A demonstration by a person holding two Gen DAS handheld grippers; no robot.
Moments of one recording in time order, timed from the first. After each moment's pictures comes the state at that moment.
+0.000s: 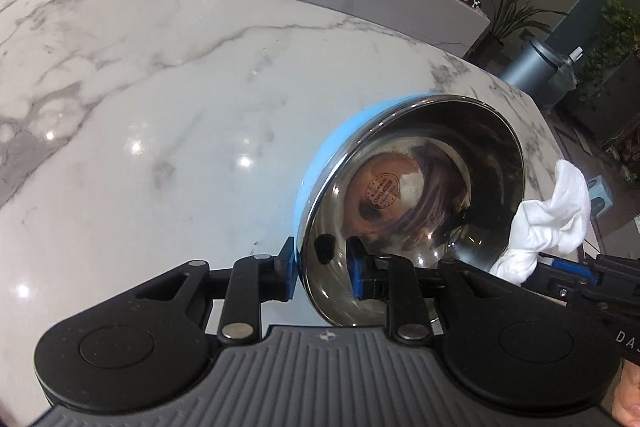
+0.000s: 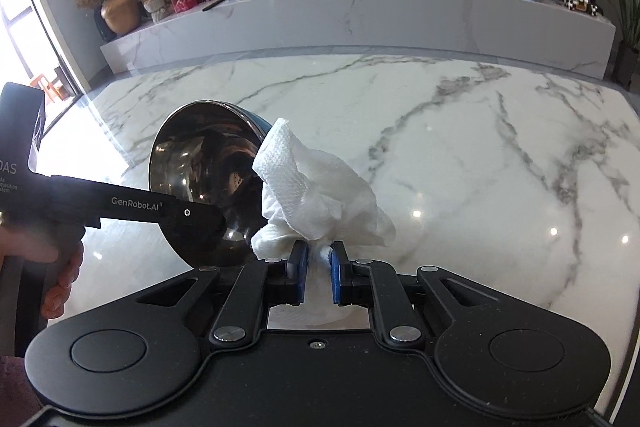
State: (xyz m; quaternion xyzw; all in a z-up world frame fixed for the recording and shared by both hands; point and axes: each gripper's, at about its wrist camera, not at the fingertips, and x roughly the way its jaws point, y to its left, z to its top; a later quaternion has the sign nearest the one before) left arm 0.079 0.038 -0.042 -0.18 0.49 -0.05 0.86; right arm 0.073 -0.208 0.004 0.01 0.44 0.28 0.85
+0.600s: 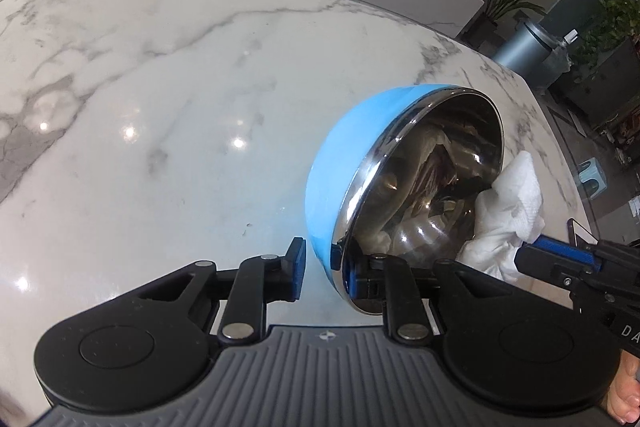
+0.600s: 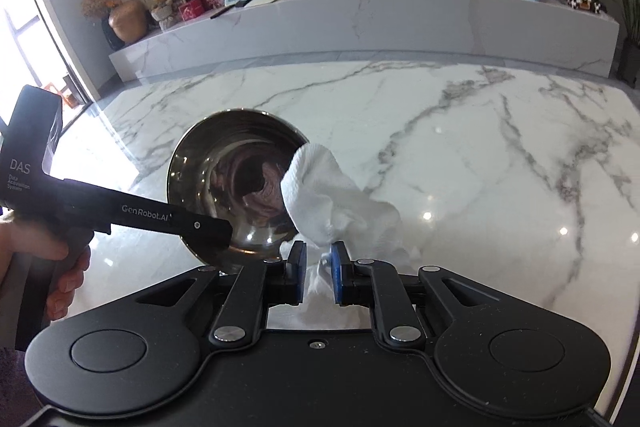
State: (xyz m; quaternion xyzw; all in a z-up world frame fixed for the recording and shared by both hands) left arm 0.089 0.035 -0.043 -0.17 0.51 -0.07 0.84; right arm 0.058 -0.206 0.022 0.00 0.42 0.28 0.86
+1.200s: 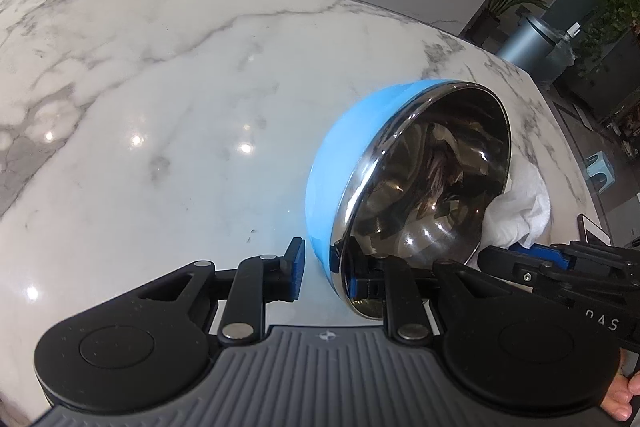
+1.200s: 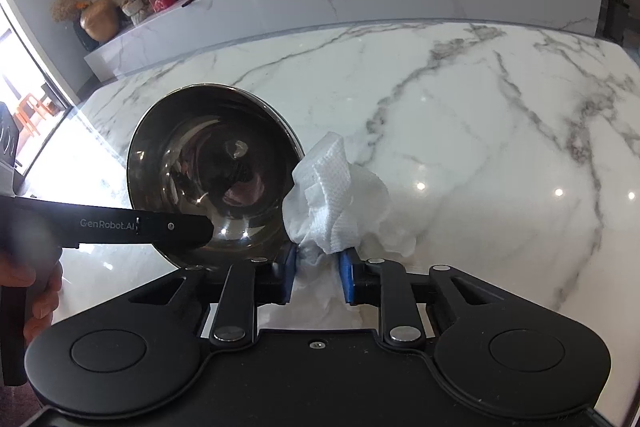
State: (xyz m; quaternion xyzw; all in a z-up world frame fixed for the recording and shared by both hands) left arm 0.086 0.035 -0.042 -0.15 0.50 -0.05 0.85; right arm 0.079 -0.201 -0.013 0.03 0.48 0.26 0.83
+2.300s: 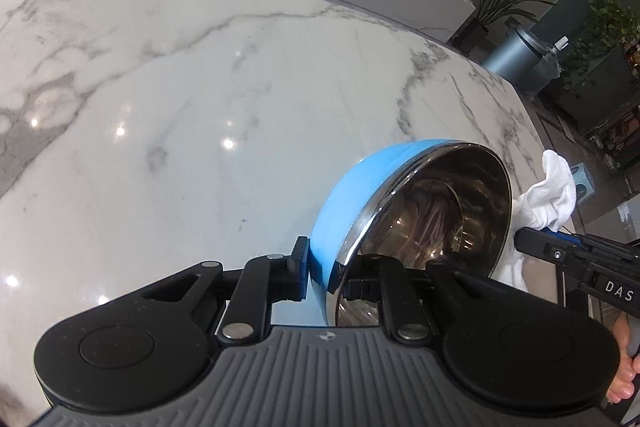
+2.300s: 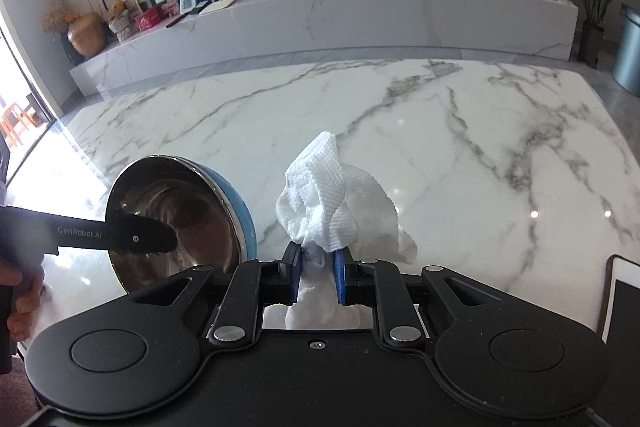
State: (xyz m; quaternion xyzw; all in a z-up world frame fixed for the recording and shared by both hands) left arm 0.078 0.050 -0.038 -0.20 0.51 -0.09 0.83; right arm 0.078 -0.239 0.014 0.04 0.46 0.24 0.85
